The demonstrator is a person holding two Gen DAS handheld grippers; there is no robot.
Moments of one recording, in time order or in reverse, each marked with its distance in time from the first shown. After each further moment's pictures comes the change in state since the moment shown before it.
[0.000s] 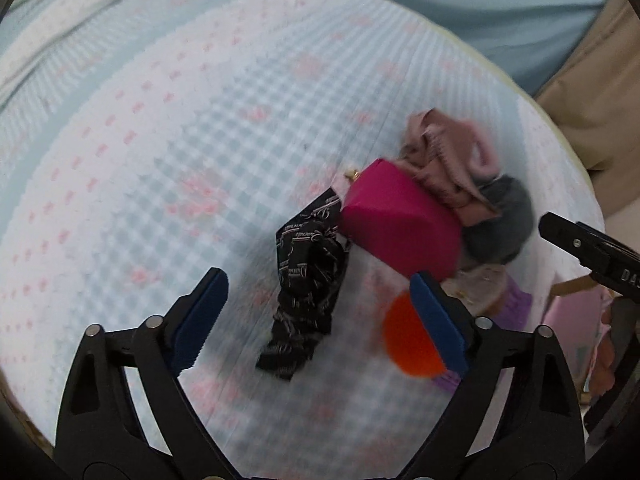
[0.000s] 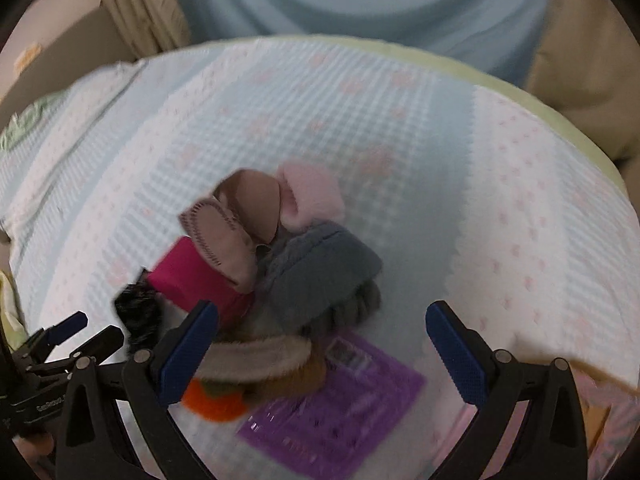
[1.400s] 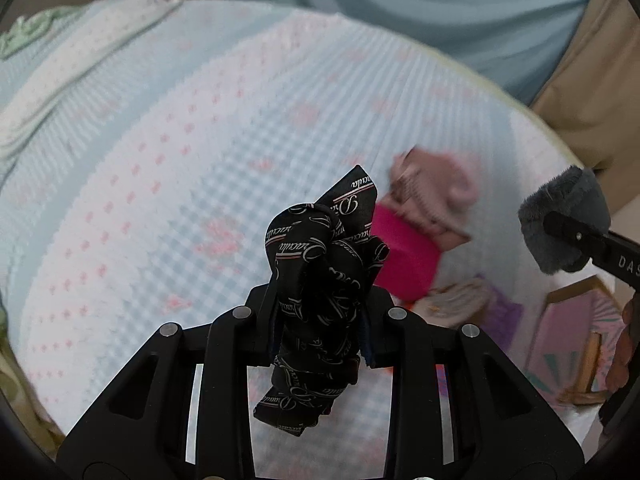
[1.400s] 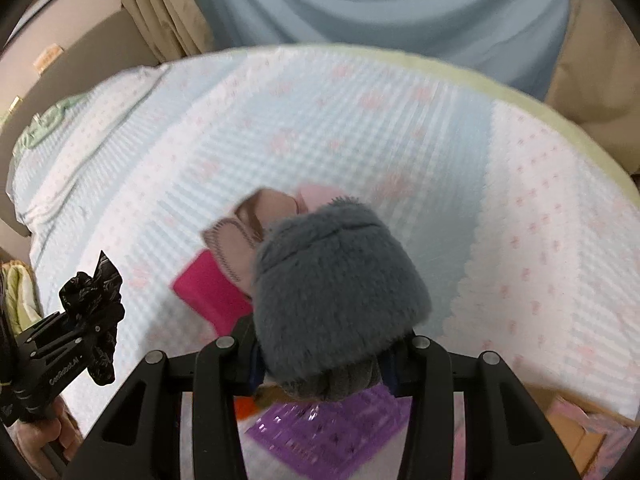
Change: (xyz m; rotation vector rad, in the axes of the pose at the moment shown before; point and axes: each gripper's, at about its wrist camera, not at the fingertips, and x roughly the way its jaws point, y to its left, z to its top) left arm -0.075 -0.027 0.018 0.065 -0.114 0.063; right arm -0.016 -0.013 0.013 -0.031 -0.025 0.088
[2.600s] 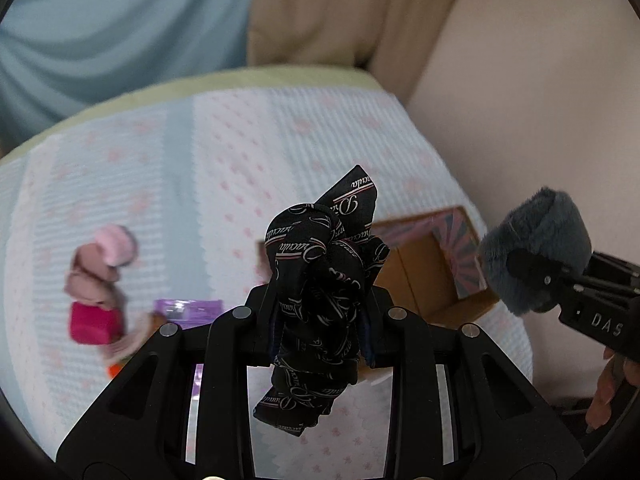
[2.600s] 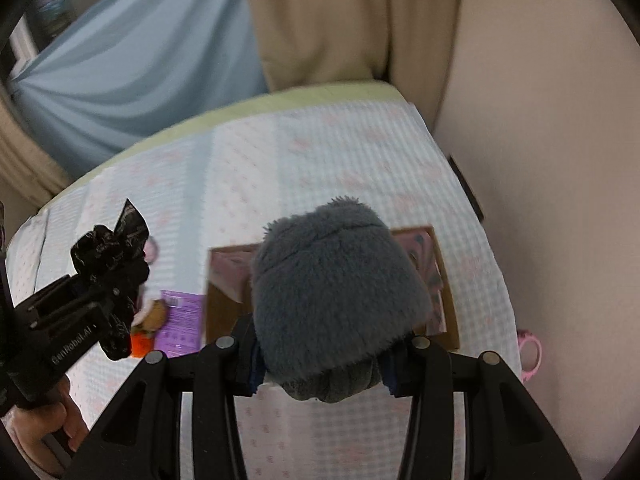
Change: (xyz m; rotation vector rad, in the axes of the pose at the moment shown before) left arm -0.115 -0.365 -0.063 0.656 0.109 -0.426; right arm -0.282 -0.171 -0.157 0.569 -0.094 -0.350
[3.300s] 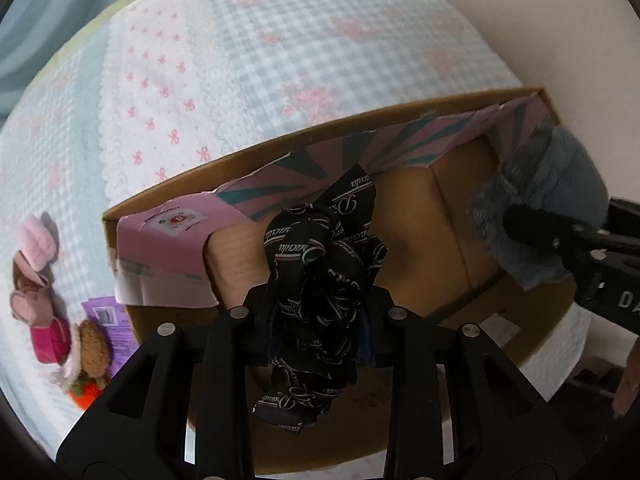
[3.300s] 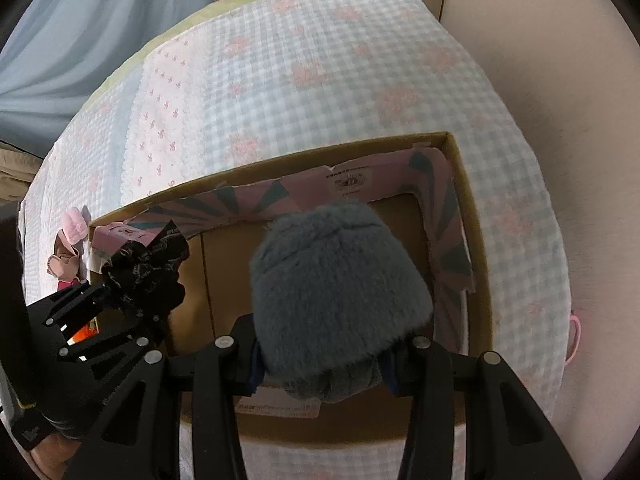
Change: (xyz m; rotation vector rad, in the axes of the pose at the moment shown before) left arm 0.191 -0.040 -0.014 0.134 0.366 0.093; right arm 0.162 -0.083 -0.004 0.076 0.319 0.058
